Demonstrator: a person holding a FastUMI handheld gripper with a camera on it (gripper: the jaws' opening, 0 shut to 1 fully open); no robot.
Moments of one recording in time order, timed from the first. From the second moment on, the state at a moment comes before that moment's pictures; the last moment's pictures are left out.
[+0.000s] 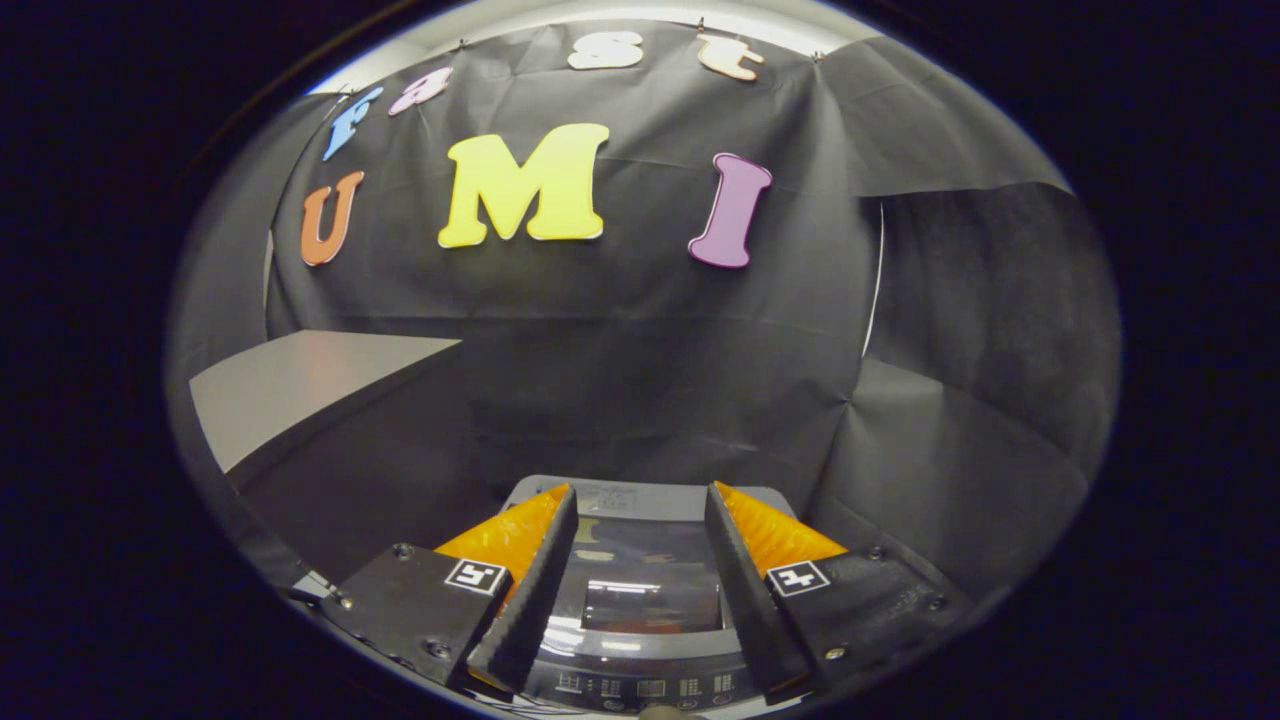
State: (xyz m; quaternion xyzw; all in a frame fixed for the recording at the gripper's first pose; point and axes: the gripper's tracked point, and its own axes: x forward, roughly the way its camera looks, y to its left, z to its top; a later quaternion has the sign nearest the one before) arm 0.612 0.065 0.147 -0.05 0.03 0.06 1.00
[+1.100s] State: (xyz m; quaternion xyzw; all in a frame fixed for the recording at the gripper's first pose) arm 0.196 0.028 0.088 -0.03 -0.02 0.05 1.00
